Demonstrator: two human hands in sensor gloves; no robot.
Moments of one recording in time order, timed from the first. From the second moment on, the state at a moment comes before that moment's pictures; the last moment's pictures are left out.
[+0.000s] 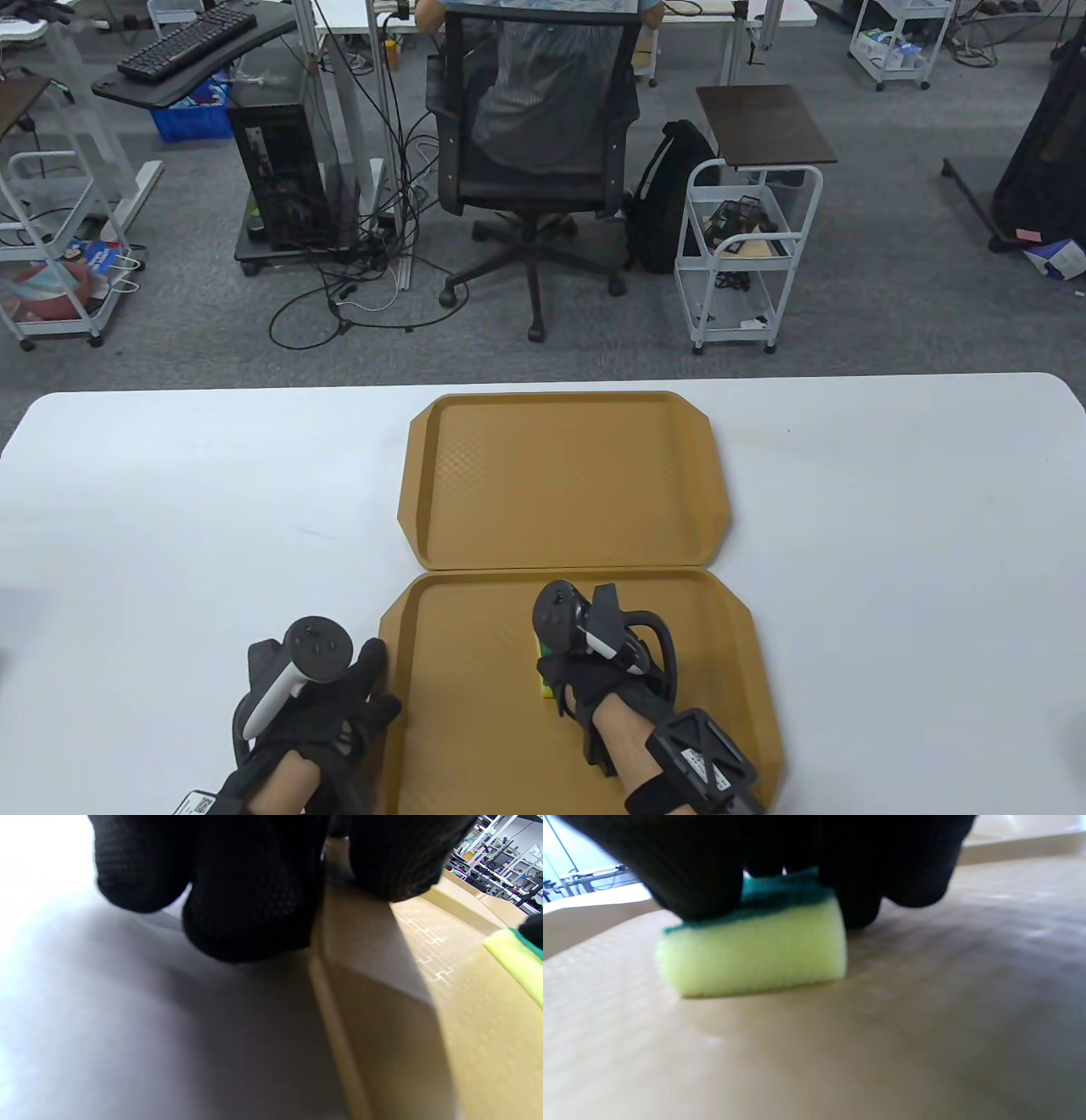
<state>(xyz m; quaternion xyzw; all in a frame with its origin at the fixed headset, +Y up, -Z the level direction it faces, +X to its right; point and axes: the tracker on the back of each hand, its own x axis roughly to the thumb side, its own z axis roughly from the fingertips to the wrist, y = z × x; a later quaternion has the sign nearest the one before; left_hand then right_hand) -0.275 -0.773 -0.330 -0.24 0.06 0.23 0.94 0.010 -0.757 -0.381 0.10 0.14 0.98 0.09</state>
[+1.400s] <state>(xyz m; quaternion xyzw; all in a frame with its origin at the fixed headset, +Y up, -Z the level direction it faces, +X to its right) -0.274 -0.774 -0.330 -0.24 0.05 0.22 0.94 -0.060 -0.760 -0.320 0.18 0.19 0.96 0.05</state>
